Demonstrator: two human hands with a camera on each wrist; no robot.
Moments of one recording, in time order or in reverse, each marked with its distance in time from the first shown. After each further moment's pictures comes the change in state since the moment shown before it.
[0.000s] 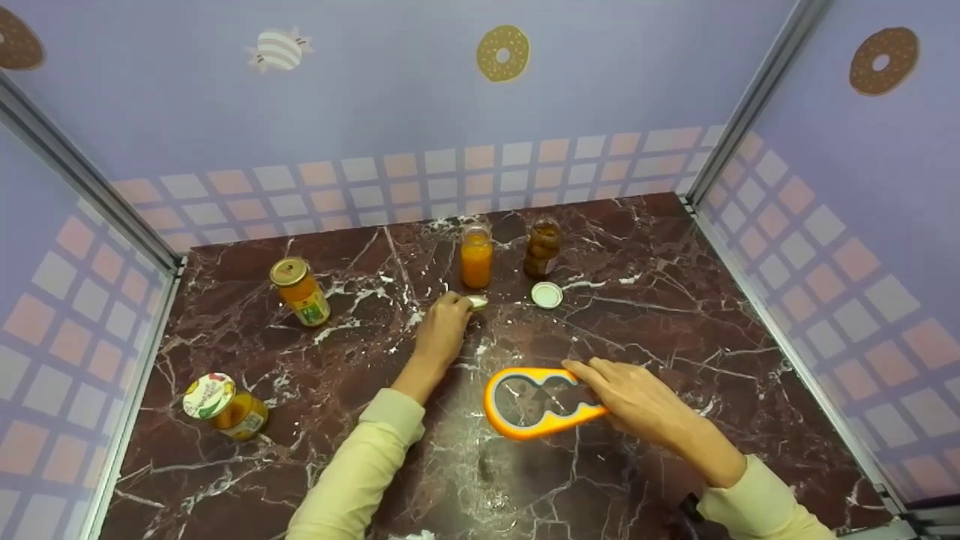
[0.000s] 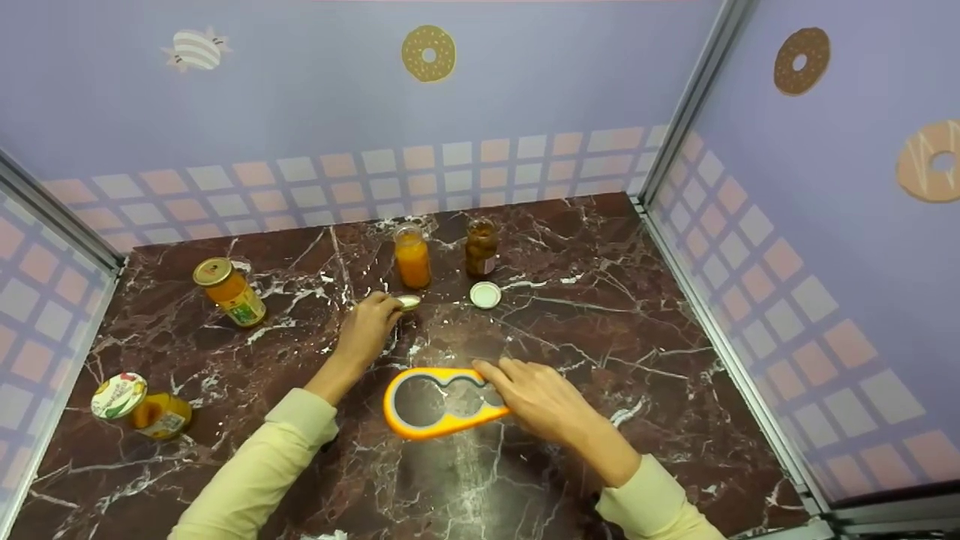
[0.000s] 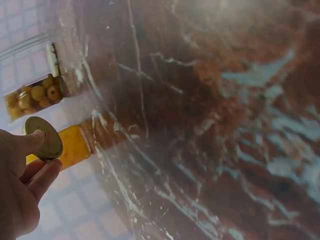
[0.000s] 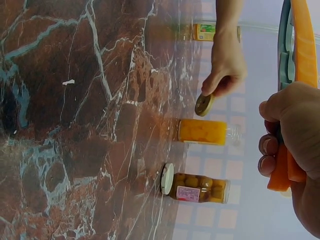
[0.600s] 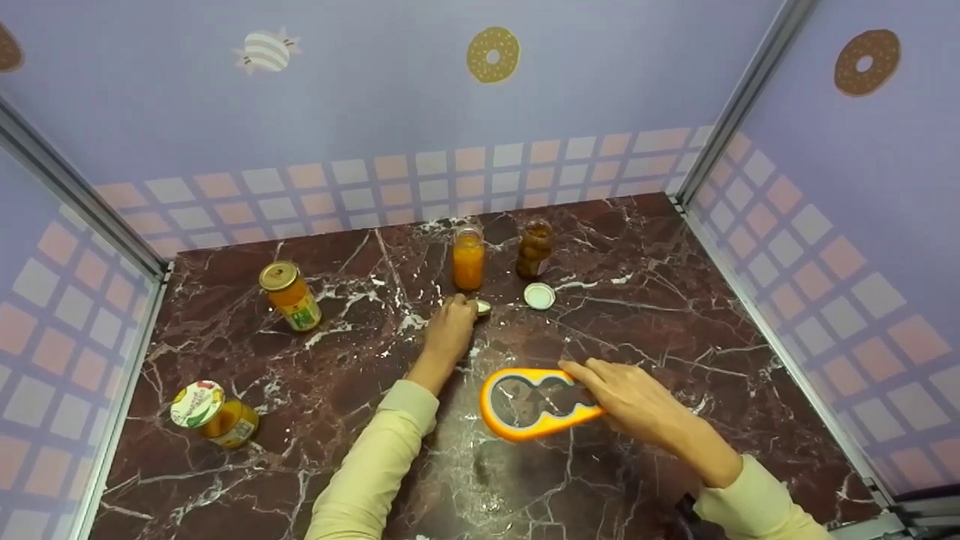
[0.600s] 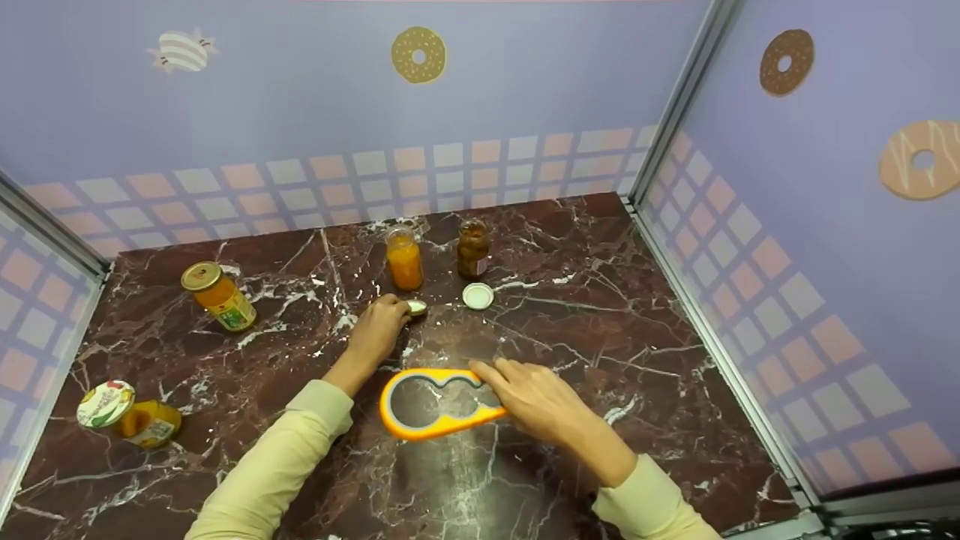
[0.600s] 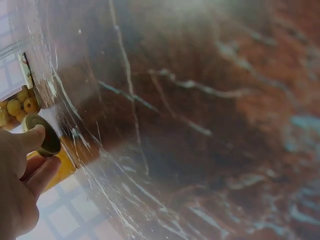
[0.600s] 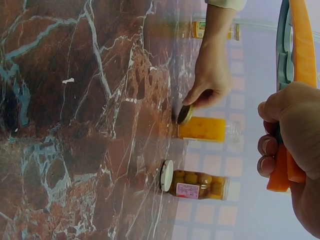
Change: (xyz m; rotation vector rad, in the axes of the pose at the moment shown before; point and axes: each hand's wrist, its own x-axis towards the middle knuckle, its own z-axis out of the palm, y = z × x) left_hand 0.010 0.004 0.036 0.206 0.045 0.109; right_hand -0.005 0.003 -0.001 0.023 0.014 0.003
